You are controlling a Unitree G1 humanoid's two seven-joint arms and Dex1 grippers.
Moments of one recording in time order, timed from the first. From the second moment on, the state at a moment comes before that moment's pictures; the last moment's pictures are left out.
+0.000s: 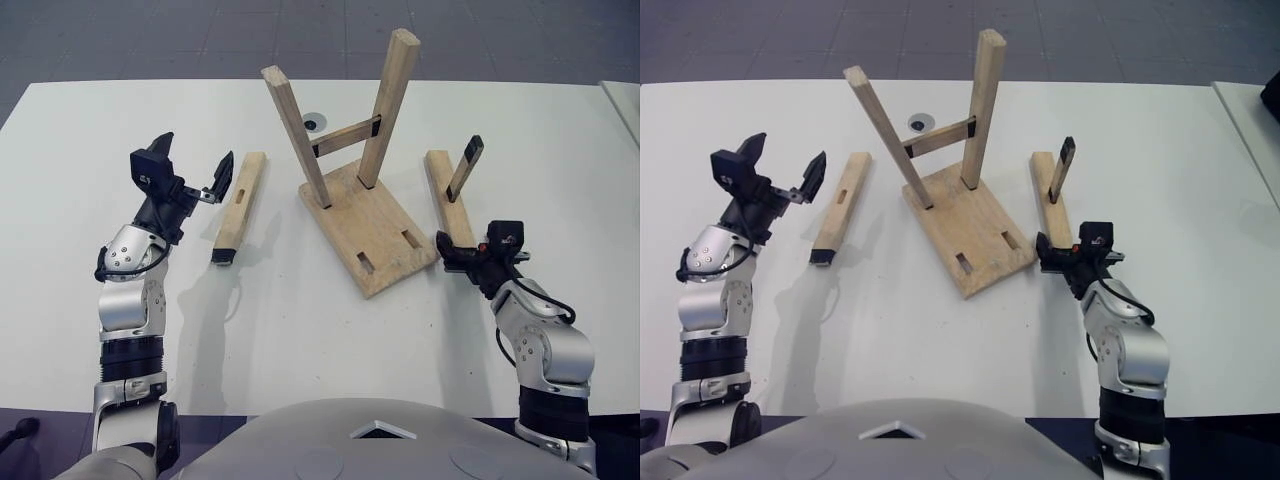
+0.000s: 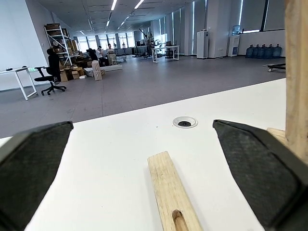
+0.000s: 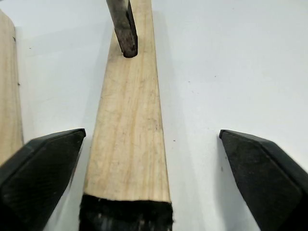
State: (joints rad) left arm -0.10 0.37 0.19 0.00 -0.30 0.01 -0.44; right arm 0.13 -0.27 -0.16 -0.33 0.28 0.71 0.12
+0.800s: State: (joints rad) left arm -0.17 0.36 0.26 -0.04 -0.44 0.14 -0.41; right arm -0.02 -0.26 -0.30 -0.39 0.36 0.71 0.12
